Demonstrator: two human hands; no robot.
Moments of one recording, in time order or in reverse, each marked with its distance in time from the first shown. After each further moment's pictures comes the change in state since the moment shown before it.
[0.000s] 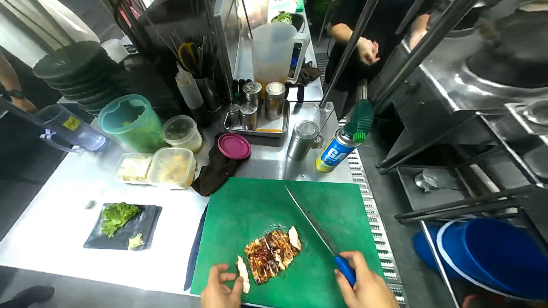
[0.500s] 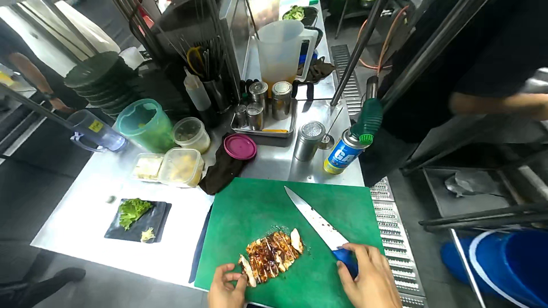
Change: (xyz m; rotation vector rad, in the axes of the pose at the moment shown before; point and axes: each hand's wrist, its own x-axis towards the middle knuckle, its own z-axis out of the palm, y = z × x) left_hand -0.010 0.015 0.013 -0.162 0.040 -0.177; right_hand 0.032 0.020 0.010 -0.030 0.176 -0.137
